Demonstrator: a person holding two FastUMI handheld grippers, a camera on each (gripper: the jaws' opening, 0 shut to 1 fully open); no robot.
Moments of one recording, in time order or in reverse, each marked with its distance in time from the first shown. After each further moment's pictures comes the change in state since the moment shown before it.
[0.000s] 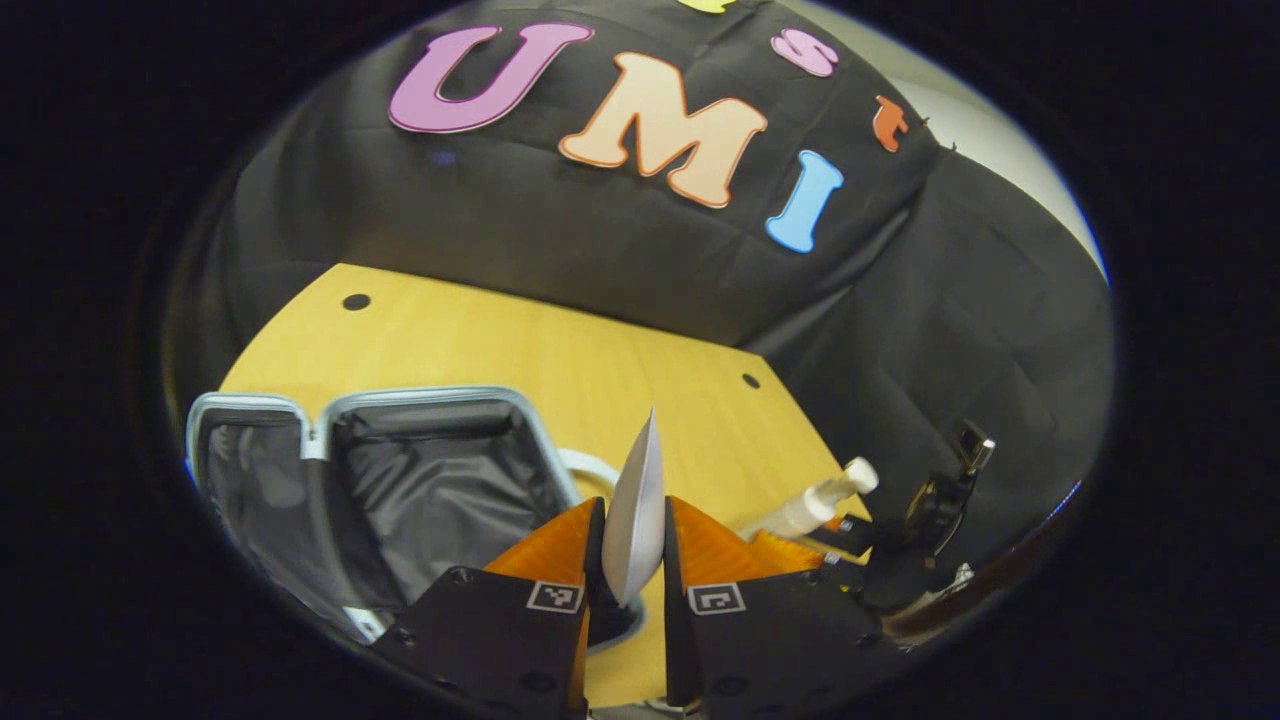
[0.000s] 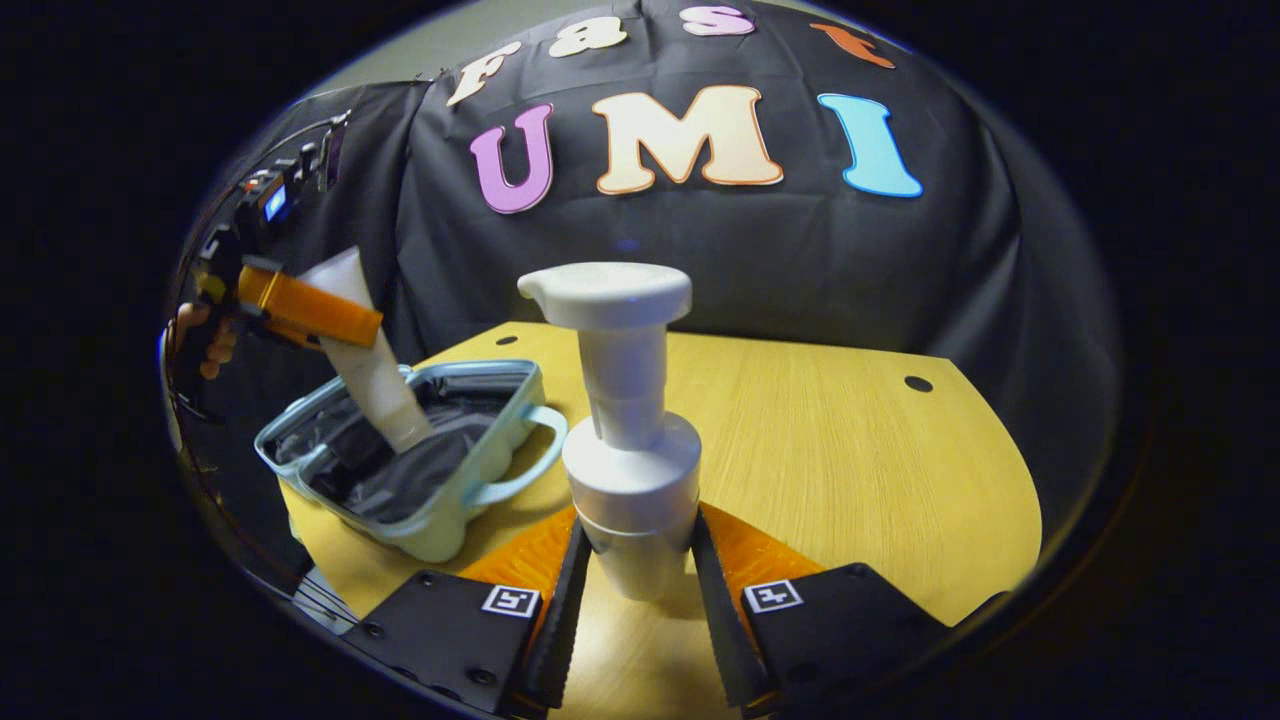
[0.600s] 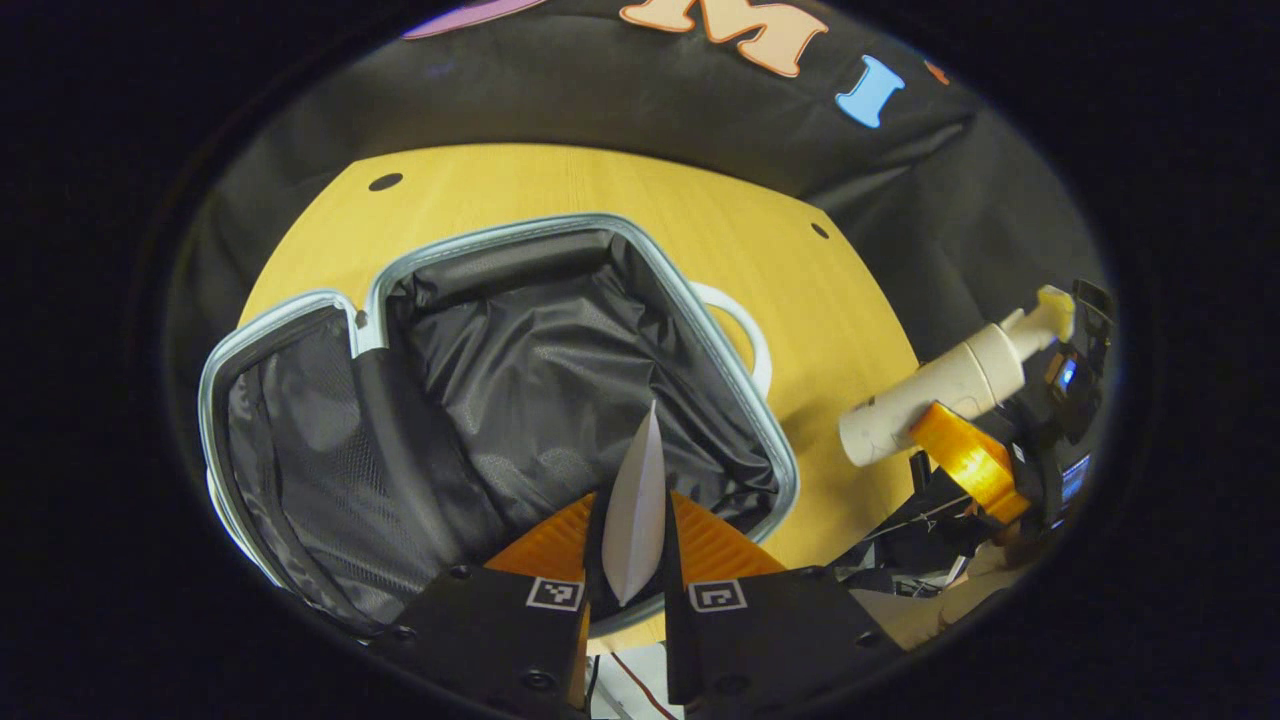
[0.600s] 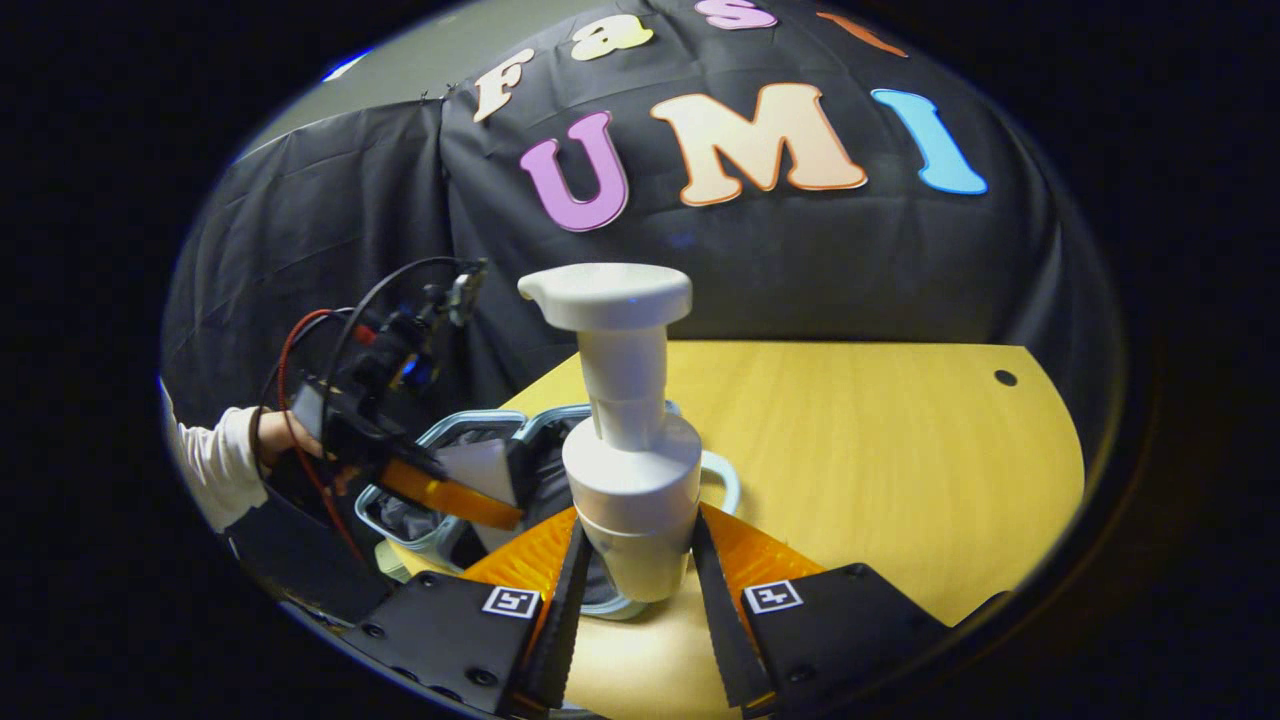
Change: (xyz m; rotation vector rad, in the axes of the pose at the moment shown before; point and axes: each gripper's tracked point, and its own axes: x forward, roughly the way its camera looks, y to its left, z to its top) left arm 0.012 0.085 -0.096 0.010 0.452 0.030; right arm 0.003 0.153 0.037 0.091 0.066 0.195
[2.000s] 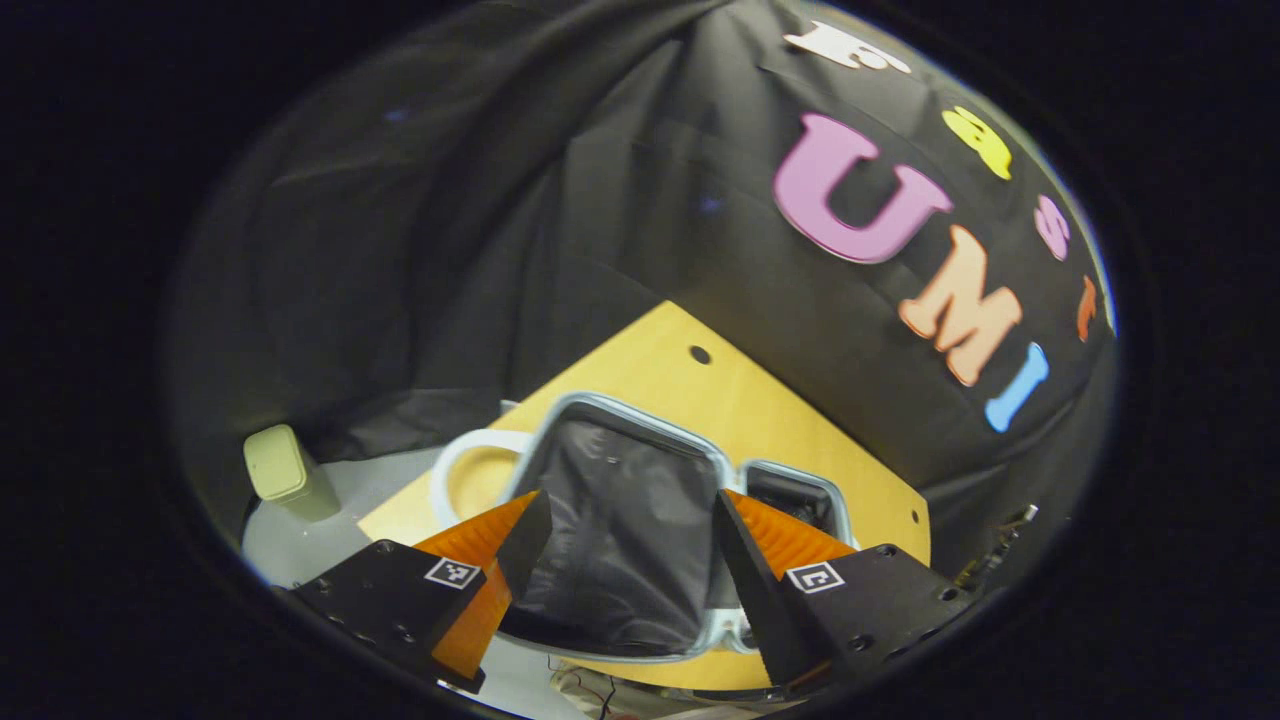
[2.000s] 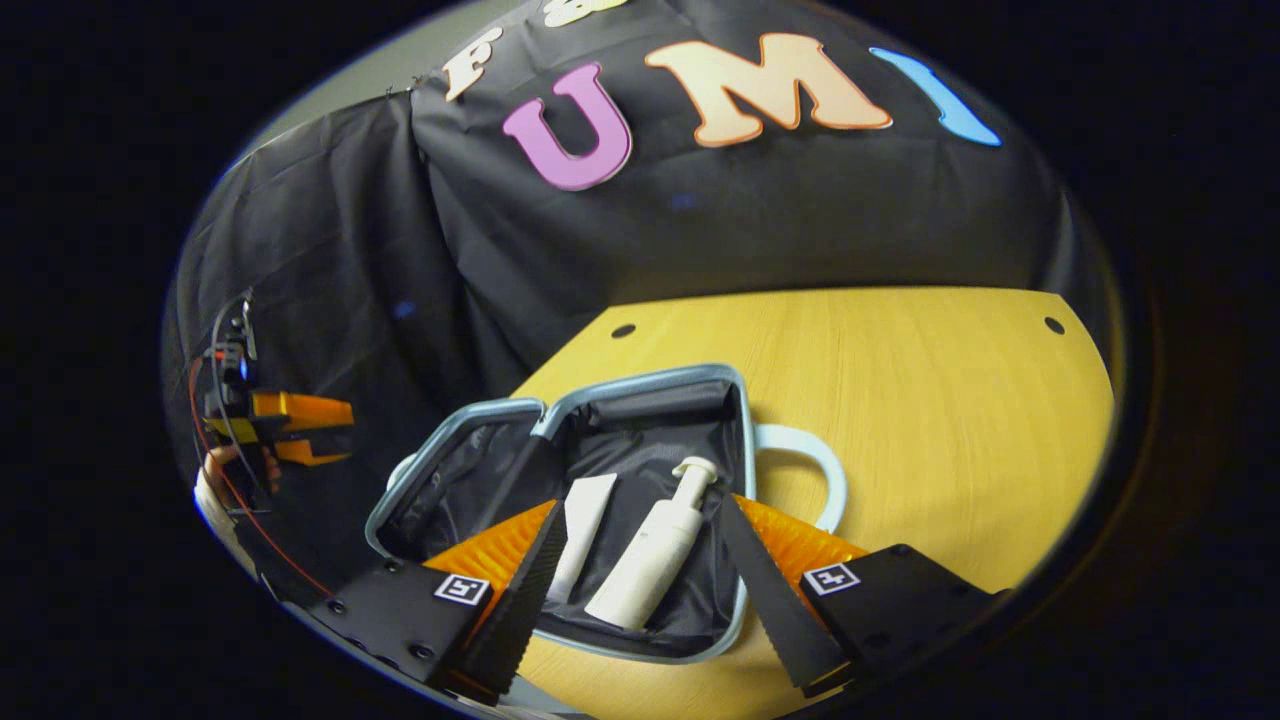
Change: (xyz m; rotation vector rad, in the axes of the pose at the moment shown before) left arm -0.225 0.229 -0.021 -0.620 -0.722 0.382; right arm 0.061 0.026 -0.003 0.102 0.045 0.001
